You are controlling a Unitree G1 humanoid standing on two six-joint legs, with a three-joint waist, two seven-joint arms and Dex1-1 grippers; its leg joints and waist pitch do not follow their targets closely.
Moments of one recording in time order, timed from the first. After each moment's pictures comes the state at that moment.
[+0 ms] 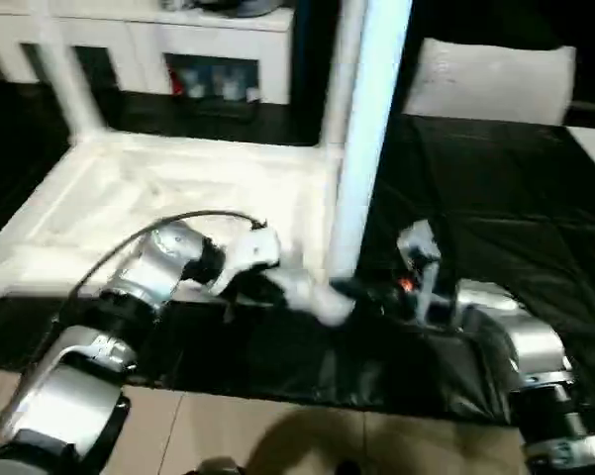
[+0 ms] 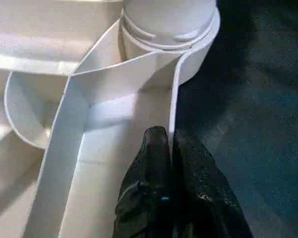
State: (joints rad) left arm -0.75 0.36 -0.35 0.72 0.11 0.11 -1.27; right arm -0.35 -0.28 0.06 0.24 0.28 0.38 0.94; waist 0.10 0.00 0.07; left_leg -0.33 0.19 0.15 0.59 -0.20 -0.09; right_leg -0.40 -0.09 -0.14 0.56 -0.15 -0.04
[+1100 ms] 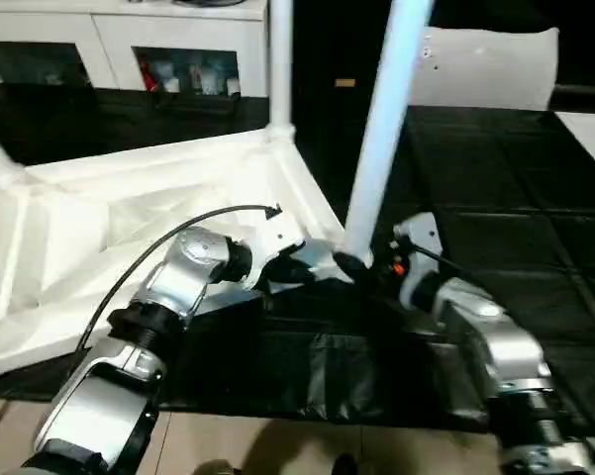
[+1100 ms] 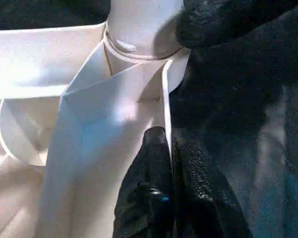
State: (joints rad) left arm -0.71 0.31 -0.31 0.65 0.09 0.11 -1.17; right arm -0.31 -0.30 0.05 0.20 0.22 0.32 0.82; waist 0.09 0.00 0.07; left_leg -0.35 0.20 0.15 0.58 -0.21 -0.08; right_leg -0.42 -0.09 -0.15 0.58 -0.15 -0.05
